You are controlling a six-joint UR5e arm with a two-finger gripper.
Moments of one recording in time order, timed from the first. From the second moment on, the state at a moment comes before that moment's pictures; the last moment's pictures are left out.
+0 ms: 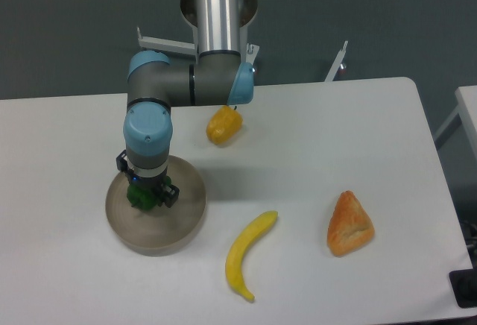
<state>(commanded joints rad) 1.89 -2.09 -1.50 -1.15 1.41 0.67</state>
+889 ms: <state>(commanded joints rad) 2.21 -1.92 -1.38 -1.38 1.50 1.06</state>
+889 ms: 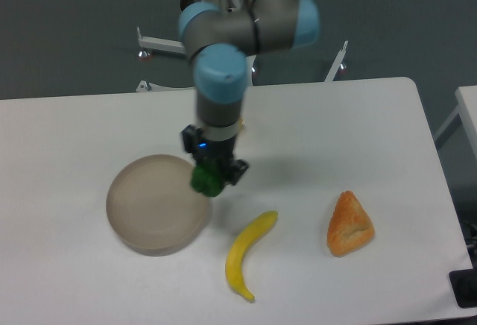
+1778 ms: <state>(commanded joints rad) 2.37 -1.96 -1.36 -1.38 1.58 1.55</state>
